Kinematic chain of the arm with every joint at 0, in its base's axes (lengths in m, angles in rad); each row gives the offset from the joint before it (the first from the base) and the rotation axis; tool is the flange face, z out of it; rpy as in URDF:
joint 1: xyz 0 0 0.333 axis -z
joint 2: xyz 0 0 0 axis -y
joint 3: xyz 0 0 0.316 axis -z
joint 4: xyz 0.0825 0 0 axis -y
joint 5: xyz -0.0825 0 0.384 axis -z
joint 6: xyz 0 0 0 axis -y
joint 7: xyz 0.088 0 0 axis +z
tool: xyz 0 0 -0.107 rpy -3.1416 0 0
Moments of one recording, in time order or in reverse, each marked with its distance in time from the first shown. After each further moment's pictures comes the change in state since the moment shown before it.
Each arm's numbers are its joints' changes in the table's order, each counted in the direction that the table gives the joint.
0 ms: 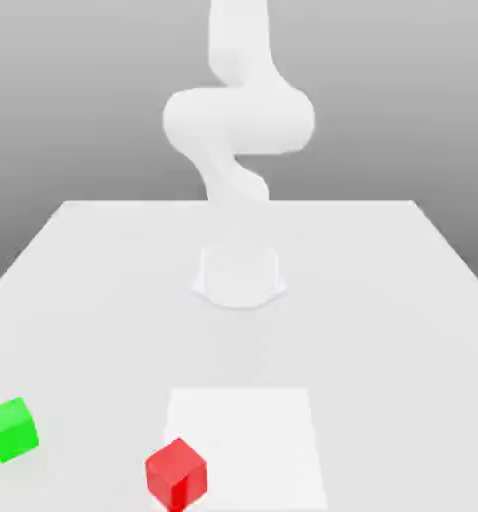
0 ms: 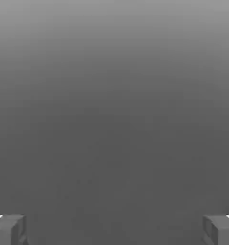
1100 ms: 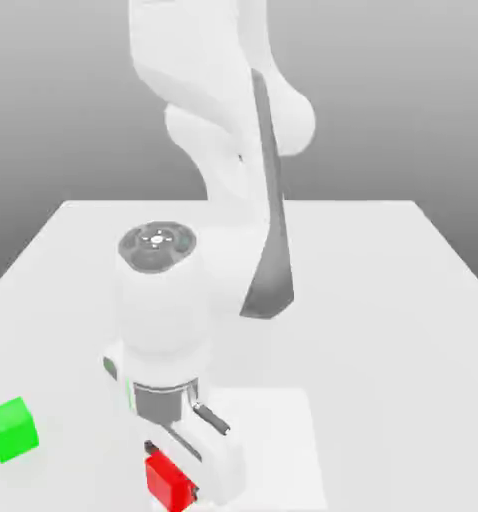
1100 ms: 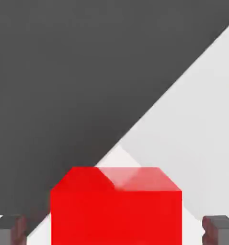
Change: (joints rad) arm 0.198 -1.083 -0.049 -0.126 0.067 0.481 -0.636
